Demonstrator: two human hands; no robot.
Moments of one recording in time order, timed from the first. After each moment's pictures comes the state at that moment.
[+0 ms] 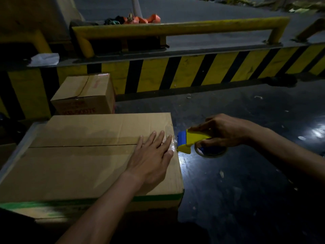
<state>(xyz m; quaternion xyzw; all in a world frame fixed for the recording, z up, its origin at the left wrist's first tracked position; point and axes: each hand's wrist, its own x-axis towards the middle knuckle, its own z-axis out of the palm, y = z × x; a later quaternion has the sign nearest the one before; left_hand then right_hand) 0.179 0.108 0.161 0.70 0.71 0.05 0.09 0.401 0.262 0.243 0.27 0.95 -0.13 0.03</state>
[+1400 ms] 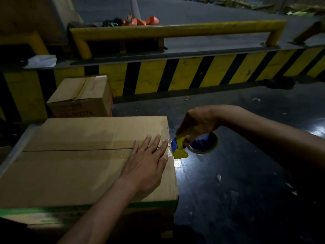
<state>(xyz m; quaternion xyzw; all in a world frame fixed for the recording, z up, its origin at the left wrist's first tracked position) 0.180 0.109 0.154 0.69 0.71 0.06 0.08 0.335 0.288 0.268 0.26 0.92 -0.15 0.24</state>
